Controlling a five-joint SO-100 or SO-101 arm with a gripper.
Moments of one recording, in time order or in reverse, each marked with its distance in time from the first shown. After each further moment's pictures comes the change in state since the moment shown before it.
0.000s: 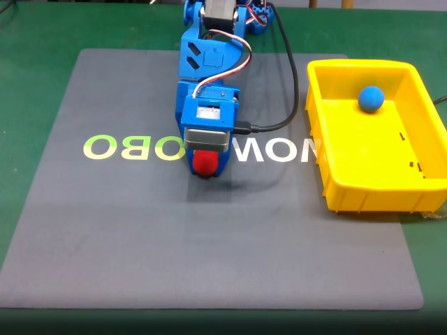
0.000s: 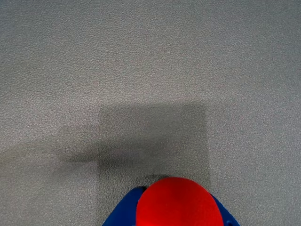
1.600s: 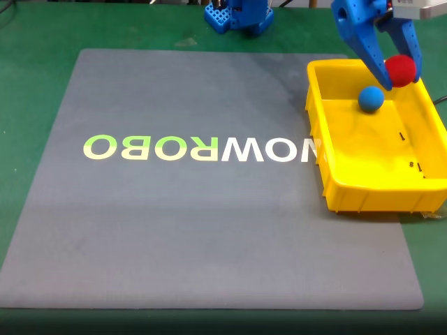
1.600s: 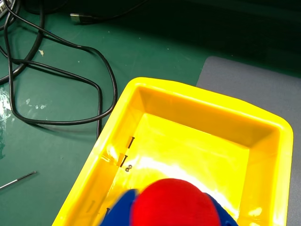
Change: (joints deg) arm -35.2 24.6 0.1 9.5 12.7
